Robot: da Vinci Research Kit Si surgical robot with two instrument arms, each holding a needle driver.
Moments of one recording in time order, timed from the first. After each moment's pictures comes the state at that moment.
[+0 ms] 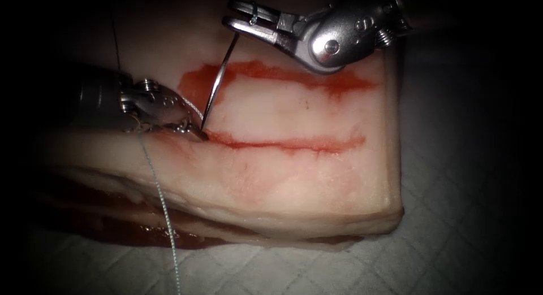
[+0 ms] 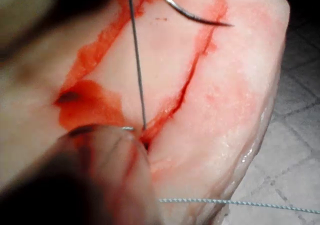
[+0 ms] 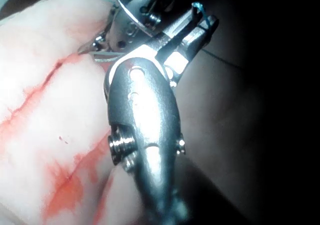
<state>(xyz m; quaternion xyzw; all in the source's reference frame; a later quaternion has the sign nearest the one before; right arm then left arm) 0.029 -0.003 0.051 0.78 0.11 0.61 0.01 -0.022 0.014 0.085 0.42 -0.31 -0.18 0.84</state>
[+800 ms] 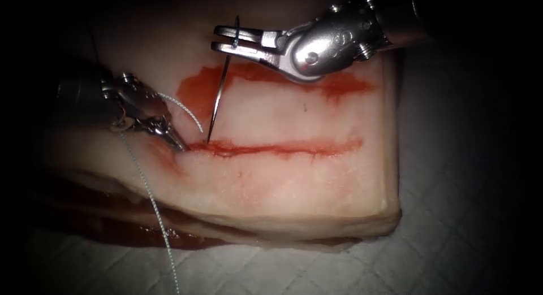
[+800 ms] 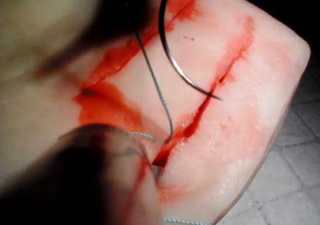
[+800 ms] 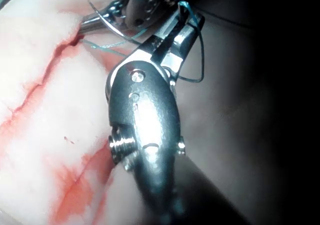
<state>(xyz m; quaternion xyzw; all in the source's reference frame) 0.031 -0.004 0.056 0.74 0.10 0.67 0.06 -0.020 0.015 0.083 0.55 -0.31 -0.22 0.75</state>
